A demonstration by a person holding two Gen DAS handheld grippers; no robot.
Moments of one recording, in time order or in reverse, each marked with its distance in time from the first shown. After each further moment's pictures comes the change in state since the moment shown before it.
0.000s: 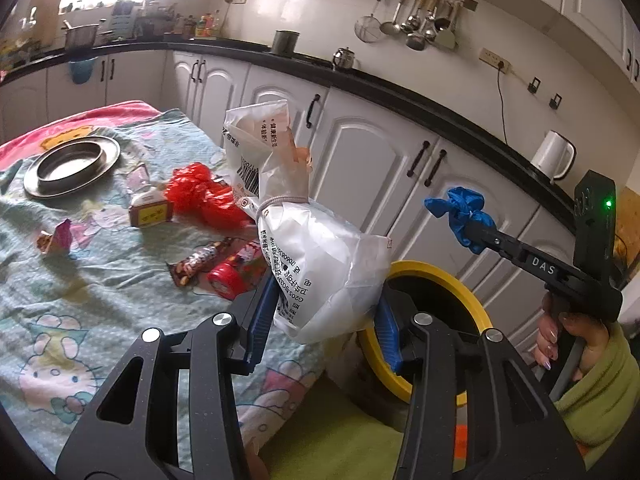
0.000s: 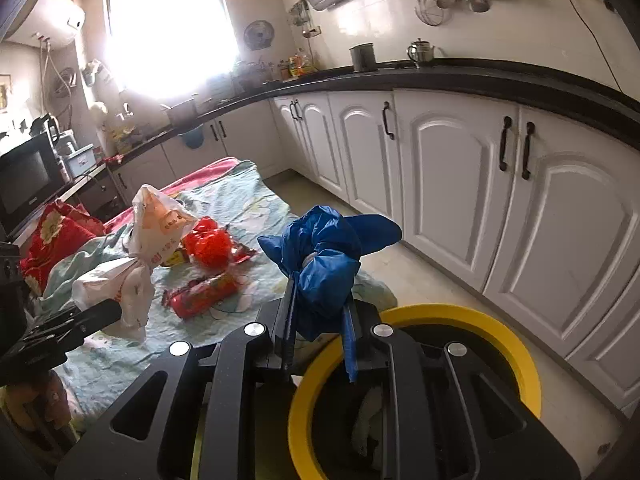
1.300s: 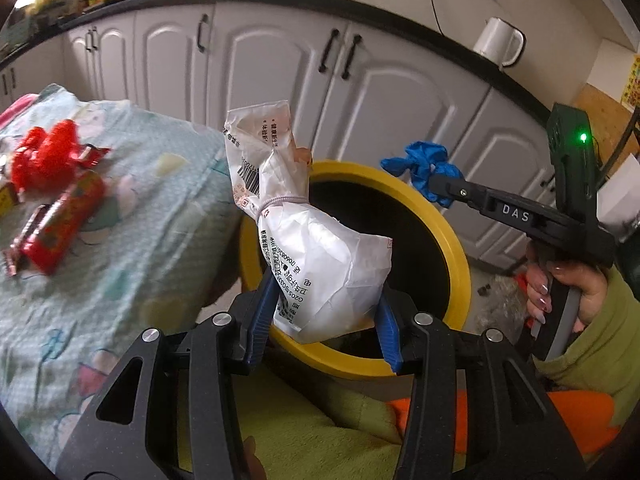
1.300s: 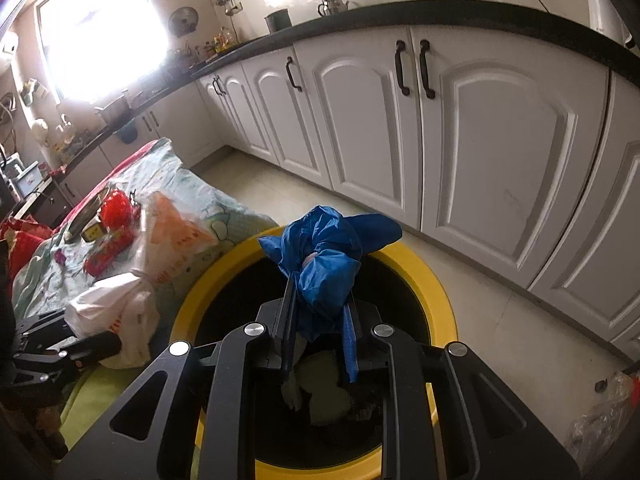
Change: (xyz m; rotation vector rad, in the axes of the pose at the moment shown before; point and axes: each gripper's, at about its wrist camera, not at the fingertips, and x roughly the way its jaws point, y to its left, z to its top) left arm 0.099 -0.096 -0.045 0.230 0.303 -0.181; right arm -0.009 -0.111 -0.070 0.162 0.114 -0.155
